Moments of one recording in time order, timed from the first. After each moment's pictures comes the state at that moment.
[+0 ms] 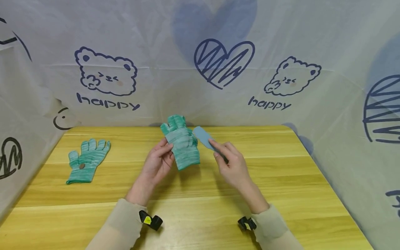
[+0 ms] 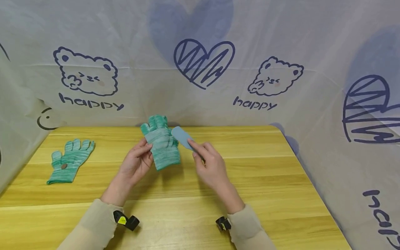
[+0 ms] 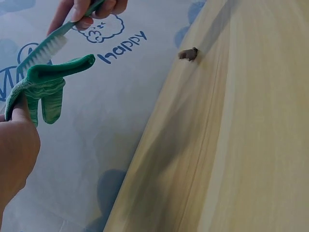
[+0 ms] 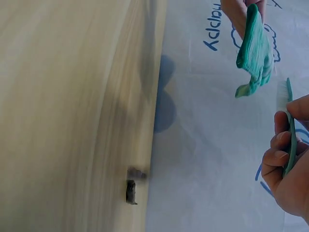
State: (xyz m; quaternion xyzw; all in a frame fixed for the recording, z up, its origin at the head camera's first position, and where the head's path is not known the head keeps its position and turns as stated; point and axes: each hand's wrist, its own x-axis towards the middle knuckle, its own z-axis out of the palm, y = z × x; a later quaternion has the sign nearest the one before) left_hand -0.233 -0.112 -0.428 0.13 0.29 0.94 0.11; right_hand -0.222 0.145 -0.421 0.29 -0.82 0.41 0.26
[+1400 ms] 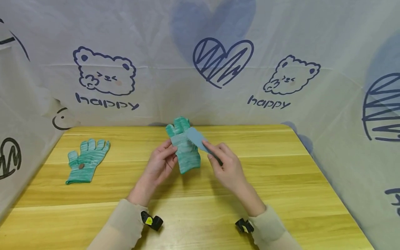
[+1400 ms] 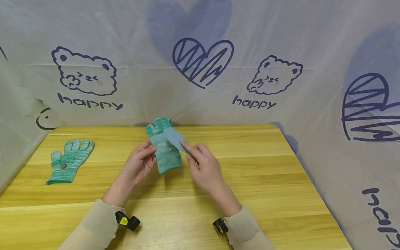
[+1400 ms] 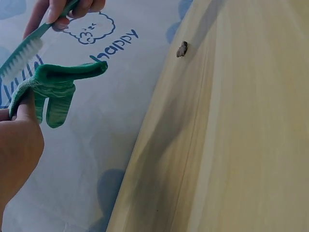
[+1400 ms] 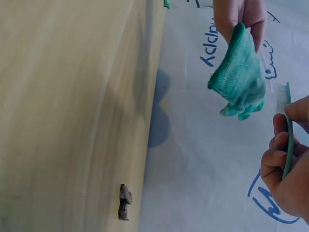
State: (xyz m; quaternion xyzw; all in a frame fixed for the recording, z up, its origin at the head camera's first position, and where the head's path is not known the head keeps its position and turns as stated) left_hand -0.233 -0.105 -0.432 0.11 0.38 0.91 0.11; right_hand -0.212 0.133 -0.416 0.31 -0.82 0.40 0.27
